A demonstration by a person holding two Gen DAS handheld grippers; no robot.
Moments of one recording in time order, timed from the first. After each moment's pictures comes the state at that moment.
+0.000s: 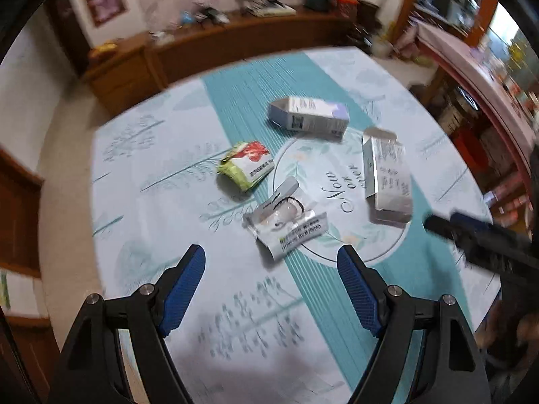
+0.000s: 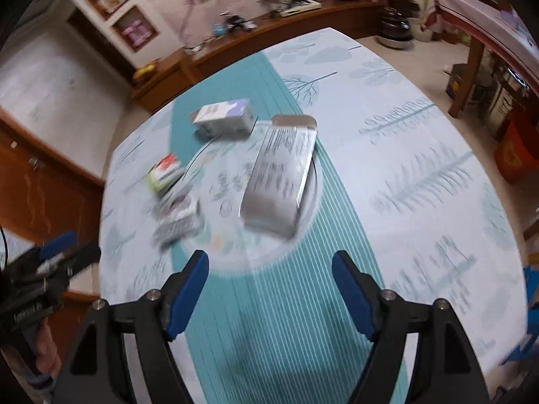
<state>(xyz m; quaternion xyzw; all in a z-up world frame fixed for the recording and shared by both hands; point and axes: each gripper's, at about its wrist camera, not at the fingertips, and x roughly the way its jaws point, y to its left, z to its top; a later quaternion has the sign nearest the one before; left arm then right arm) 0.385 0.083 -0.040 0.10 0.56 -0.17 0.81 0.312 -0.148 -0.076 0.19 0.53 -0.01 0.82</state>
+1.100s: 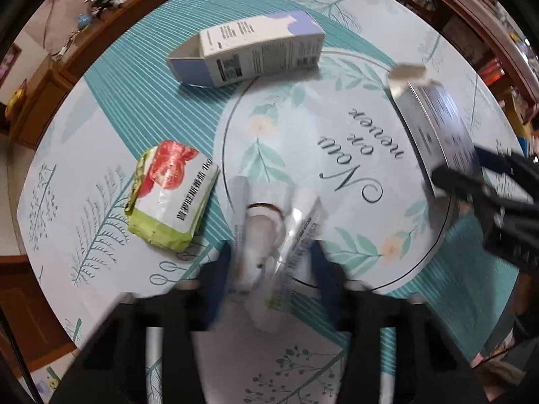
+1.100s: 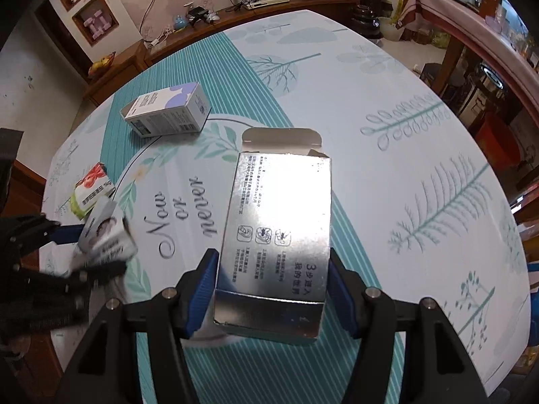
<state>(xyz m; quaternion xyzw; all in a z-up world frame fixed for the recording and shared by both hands) 0.465 0.009 -0.141 0.25 0.62 -0.27 0.70 0.349 -0.139 -0.131 0.15 0.55 -0.09 0.81</state>
